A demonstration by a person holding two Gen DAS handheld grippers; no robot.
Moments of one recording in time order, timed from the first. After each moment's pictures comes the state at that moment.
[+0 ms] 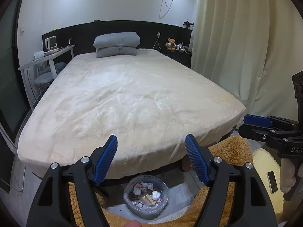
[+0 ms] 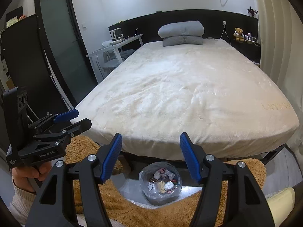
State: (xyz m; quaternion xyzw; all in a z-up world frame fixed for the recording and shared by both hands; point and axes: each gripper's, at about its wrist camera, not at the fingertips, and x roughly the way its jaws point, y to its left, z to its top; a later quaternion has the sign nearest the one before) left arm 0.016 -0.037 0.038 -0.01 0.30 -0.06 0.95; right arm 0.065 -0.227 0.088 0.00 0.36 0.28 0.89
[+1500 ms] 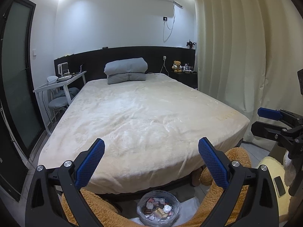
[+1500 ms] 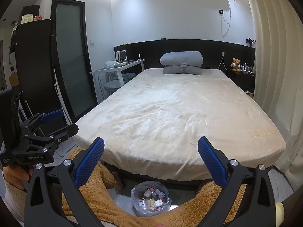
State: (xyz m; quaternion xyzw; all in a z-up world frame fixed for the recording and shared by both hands) left arm -0.048 -0.048 0.090 0.02 0.21 -0.02 0.98; right arm 0.003 -0.241 0.145 -0.03 0.26 0.27 0.93
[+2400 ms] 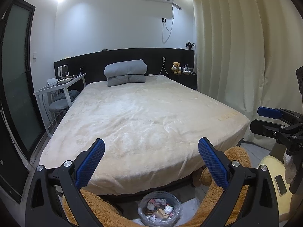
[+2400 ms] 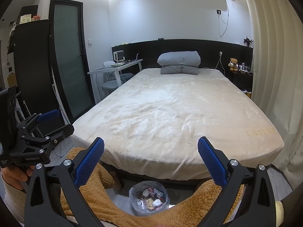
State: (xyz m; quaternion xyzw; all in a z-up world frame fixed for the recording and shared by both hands) left arm -0.052 -0.051 0.090 0.03 0.21 -0.02 0.98; right arm 0.002 -0.236 0.144 -0.03 0.26 0.26 0.93
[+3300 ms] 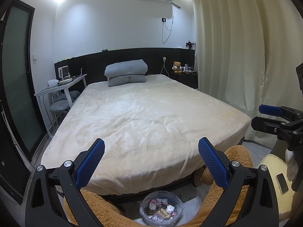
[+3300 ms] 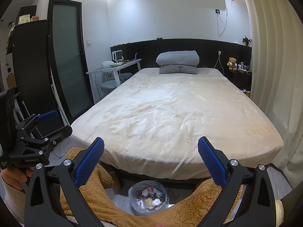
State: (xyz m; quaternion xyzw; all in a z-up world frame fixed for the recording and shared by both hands) left arm -0.053 -0.055 0.087 0.03 0.21 -0.02 0.98; right arm -0.001 -0.239 0.139 -0.03 0.26 0.26 0.93
